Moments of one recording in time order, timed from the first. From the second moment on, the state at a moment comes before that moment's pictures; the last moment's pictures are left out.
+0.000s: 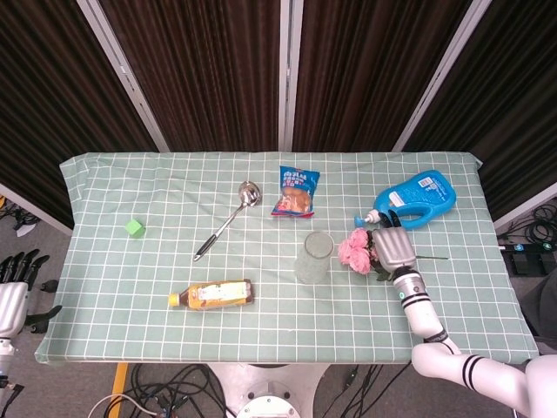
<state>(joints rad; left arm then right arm) -0.10 -1.34 -0.05 -1.10 1.44 1.40 -0.25 0.63 -1.59 0.16 -1.26 -1.06 1.00 -0.39</state>
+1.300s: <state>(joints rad) -0.10 -1.34 -0.05 -1.11 1.43 1.39 -0.25 0.60 -1.45 0.44 -1.82 -1.40 1.43 0.50</state>
